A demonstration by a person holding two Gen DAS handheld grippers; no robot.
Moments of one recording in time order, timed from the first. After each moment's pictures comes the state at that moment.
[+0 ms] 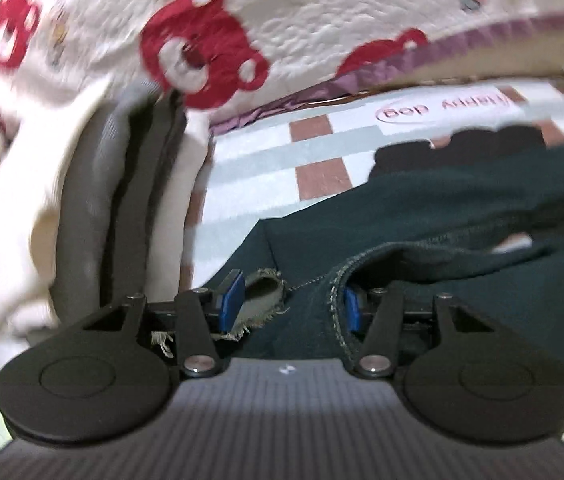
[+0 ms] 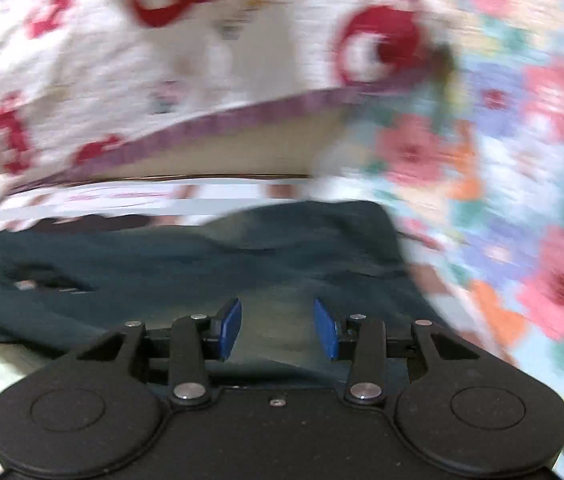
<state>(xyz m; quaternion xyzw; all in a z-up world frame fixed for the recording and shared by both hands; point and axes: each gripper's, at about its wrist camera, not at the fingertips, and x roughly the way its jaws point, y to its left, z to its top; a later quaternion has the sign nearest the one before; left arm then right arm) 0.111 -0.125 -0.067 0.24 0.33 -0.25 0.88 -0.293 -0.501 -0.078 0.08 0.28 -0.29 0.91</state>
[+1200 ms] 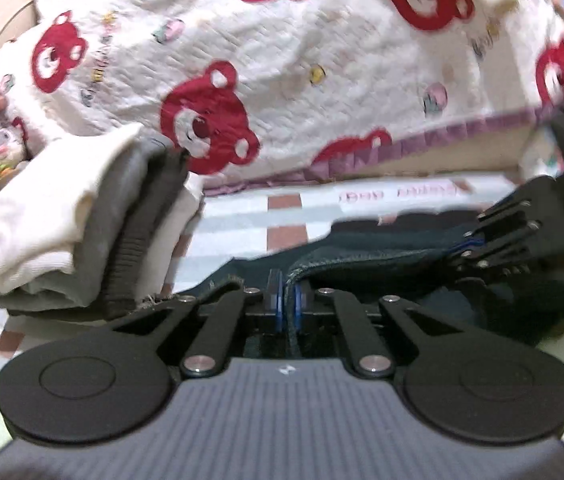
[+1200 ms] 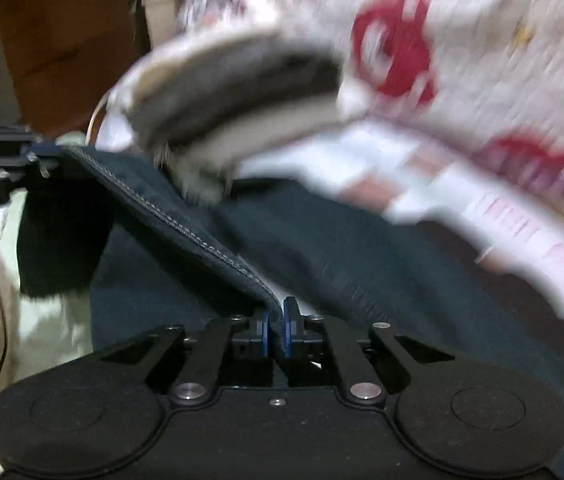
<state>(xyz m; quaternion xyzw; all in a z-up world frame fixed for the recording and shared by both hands) 0.002 -0.068 -0.038 0.10 0.21 -0.29 0.93 0.001 -0.312 -0.090 -0.06 0.33 0.15 0.93</state>
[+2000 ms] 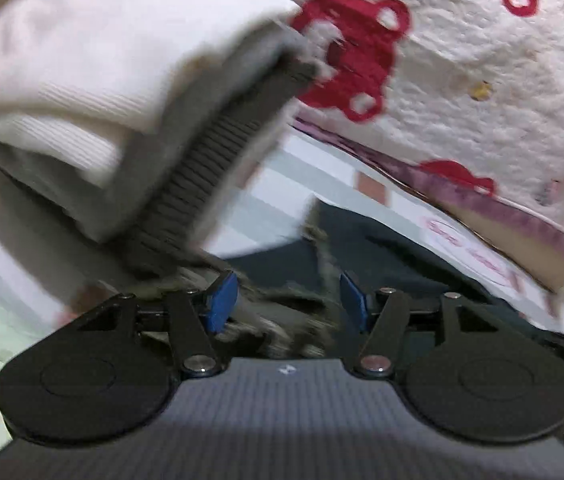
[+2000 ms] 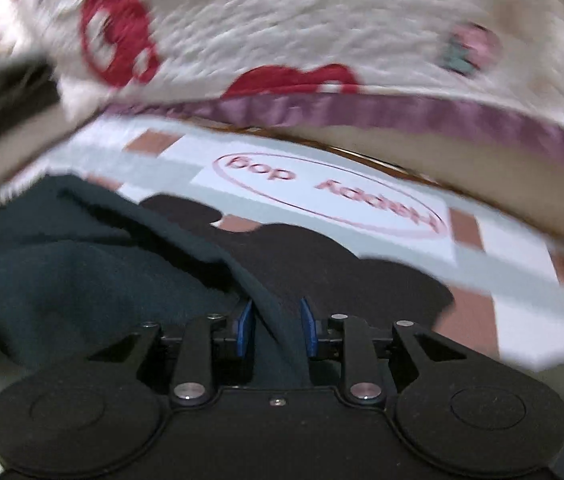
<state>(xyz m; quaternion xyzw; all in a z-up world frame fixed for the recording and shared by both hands) 0.166 -0.034 -0.091 -0.13 0.39 -0.22 0.88 0.044 -0.437 -0.119 0.06 0.37 -0.18 0.91</state>
